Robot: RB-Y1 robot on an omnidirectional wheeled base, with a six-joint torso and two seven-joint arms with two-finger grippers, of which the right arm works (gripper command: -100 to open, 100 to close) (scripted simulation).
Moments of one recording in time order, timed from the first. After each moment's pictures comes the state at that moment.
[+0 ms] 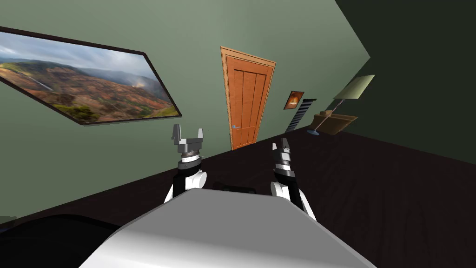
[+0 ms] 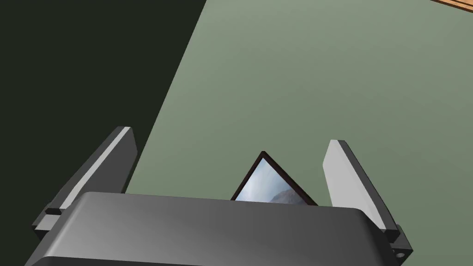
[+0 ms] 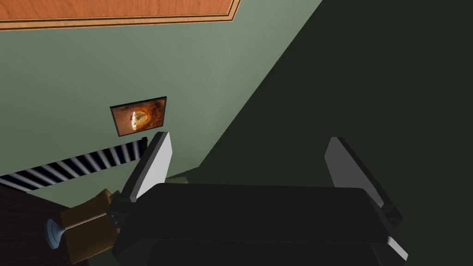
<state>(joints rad) 0.51 0.01 0.05 -2.20 0.05 -0.39 -0.03</state>
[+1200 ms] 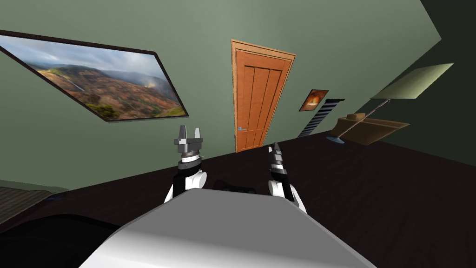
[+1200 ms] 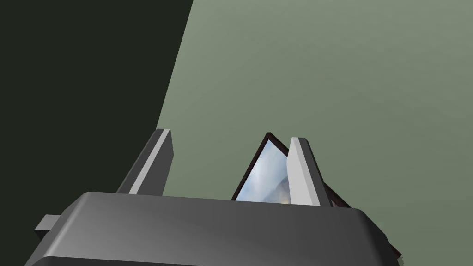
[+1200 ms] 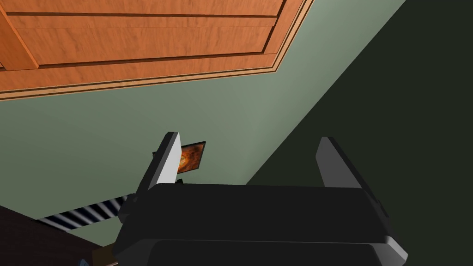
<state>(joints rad) 0.40 -0.05 0.02 -1.93 0.01 -0.46 -0.03</state>
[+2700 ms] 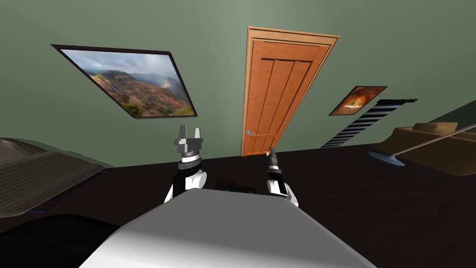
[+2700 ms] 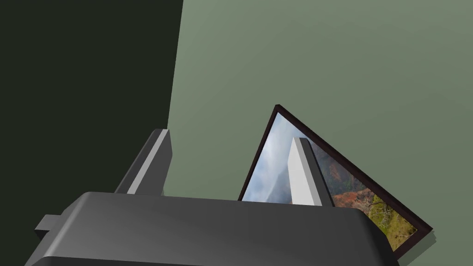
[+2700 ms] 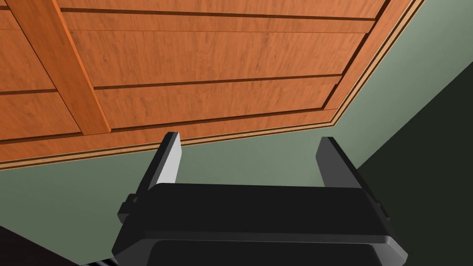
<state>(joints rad) 0.25 -0.10 -0.02 -1.54 -0.04 -0.56 -0.04</state>
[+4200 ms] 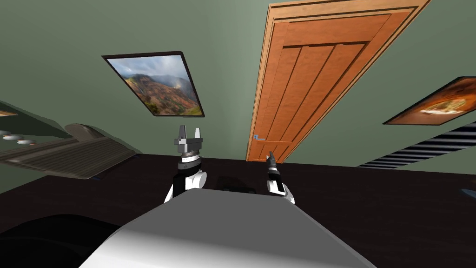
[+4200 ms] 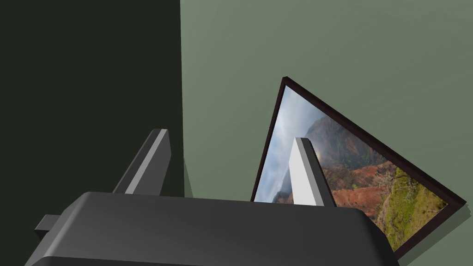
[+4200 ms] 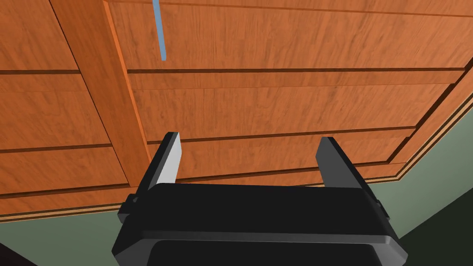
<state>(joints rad) 0.10 -0.13 -0.06 -1.15 -0.09 -0.66 -0.04</state>
